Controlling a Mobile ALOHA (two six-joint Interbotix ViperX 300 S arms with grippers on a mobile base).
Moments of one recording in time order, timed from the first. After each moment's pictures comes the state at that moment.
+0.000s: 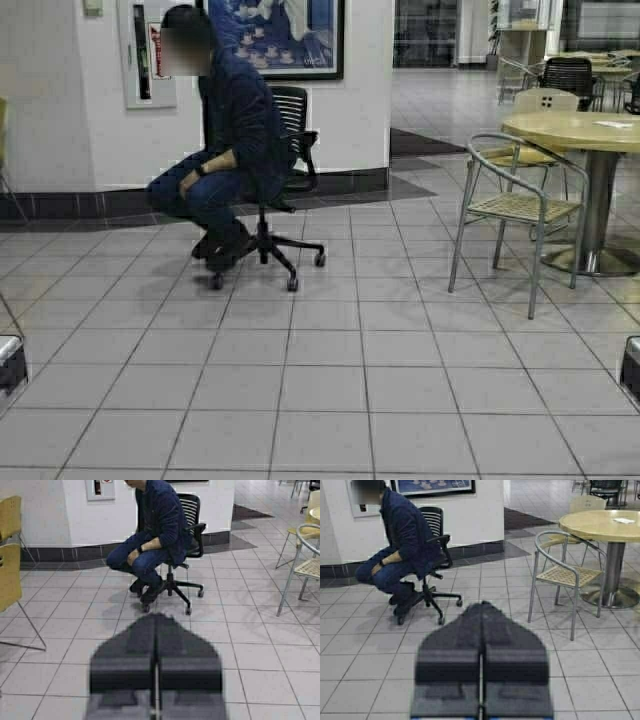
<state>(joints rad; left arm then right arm) 0.00 -0.97 1.18 0.00 -0.29 0.00 0.00 -0.96 1.17 0.00 -0.29 0.00</state>
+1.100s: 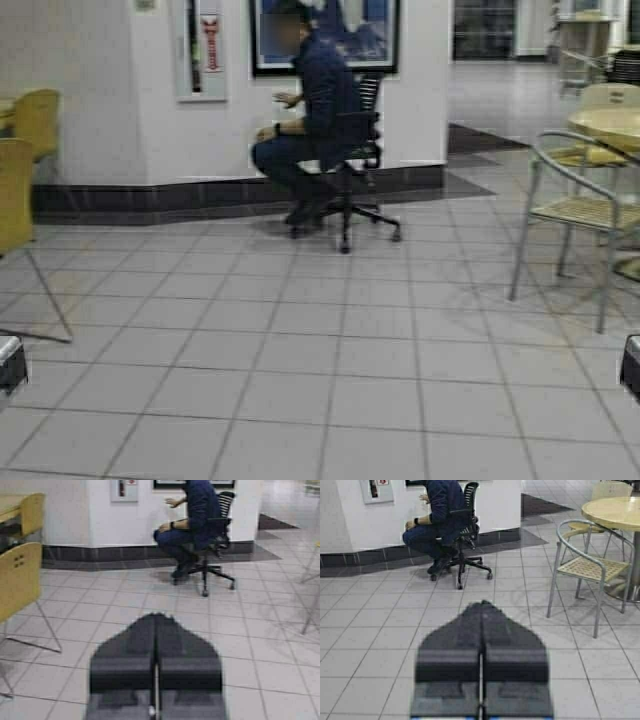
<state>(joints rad) -0.01 -1.03 1.20 0.00 -0.27 -0.04 -0.06 -0.99 1.18 0.00 -0.24 0.01</state>
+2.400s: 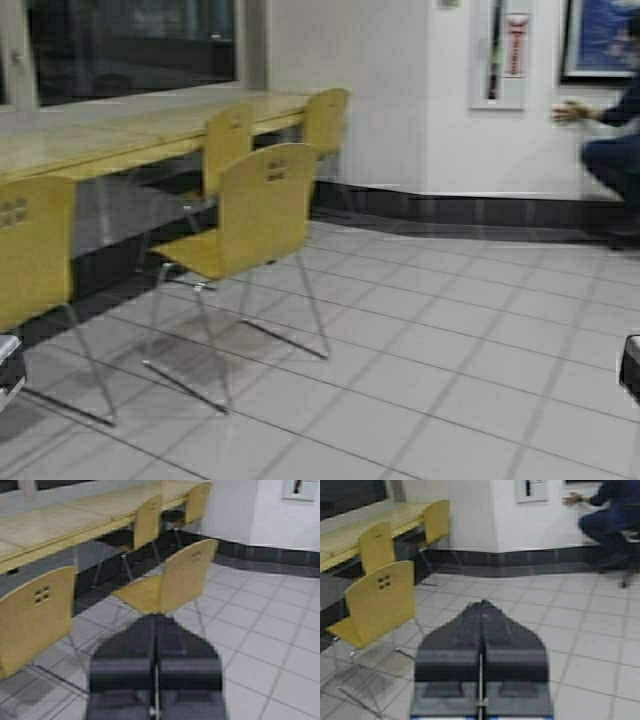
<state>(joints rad) -0.01 -1.00 1.23 0.00 -0.27 -0.04 -0.08 -1.01 1.20 0.00 -0.23 0.06</state>
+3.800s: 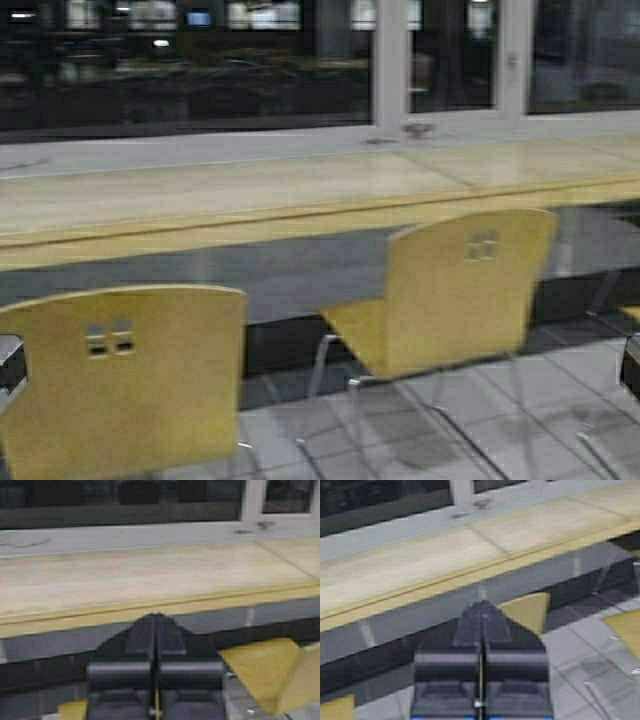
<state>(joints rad) -0.01 -1.04 1.25 -0.01 -0.27 -0.05 -0.08 -0.98 1.19 0.00 -0.19 0.09</state>
